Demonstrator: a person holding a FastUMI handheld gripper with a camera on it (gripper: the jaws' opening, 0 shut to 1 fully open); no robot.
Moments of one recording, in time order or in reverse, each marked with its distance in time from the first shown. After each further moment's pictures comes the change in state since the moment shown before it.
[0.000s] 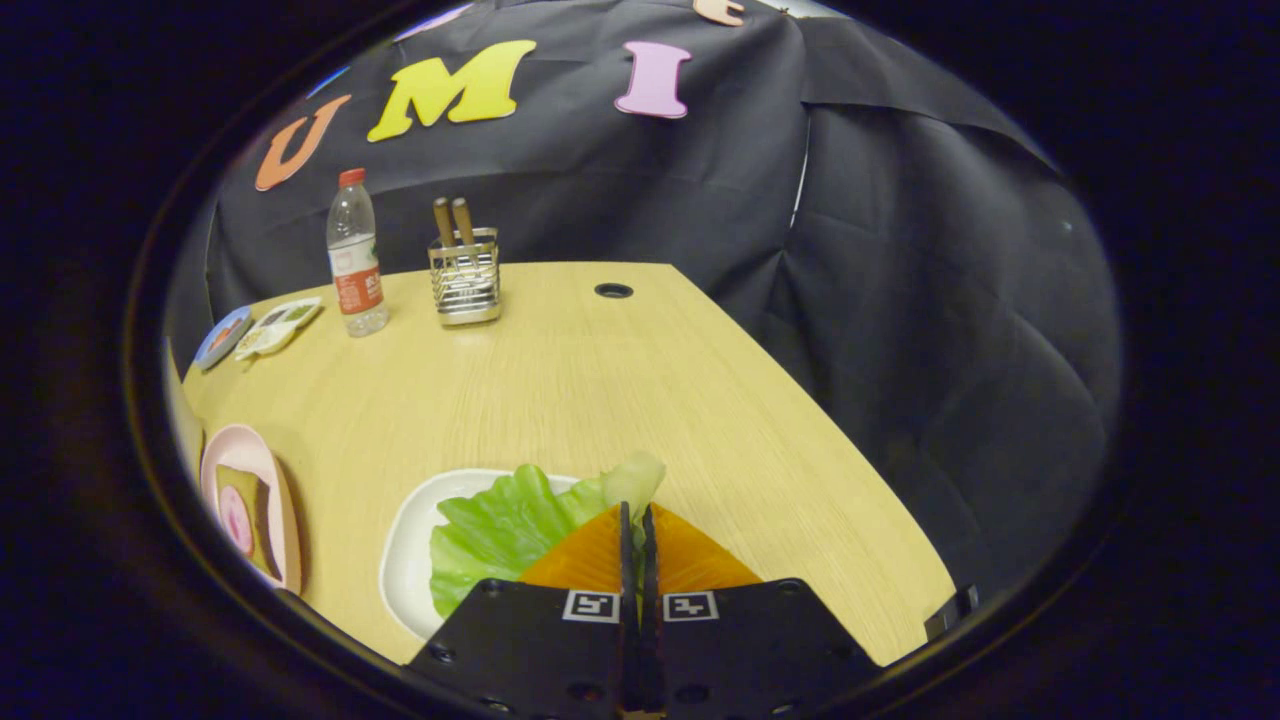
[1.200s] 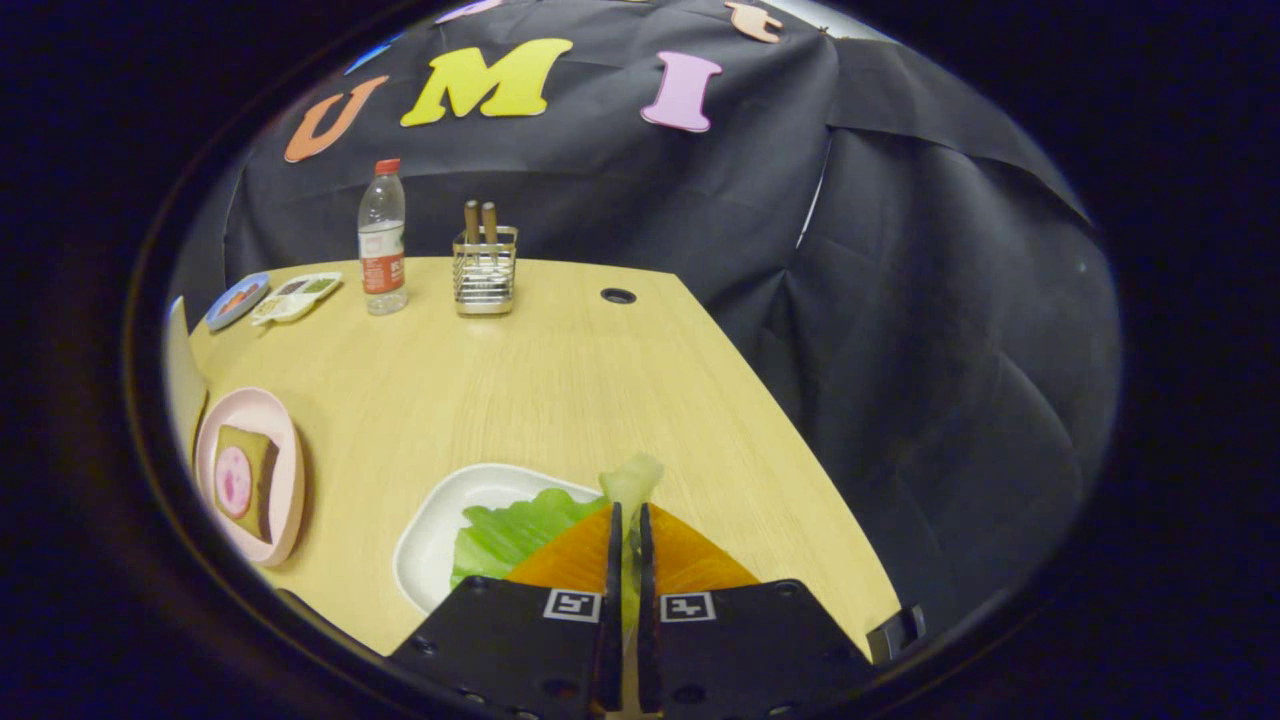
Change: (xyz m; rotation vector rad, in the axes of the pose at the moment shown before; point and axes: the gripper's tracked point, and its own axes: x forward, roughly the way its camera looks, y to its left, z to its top) arm -0.026 -0.015 -0.003 -0.120 0.010 -0.035
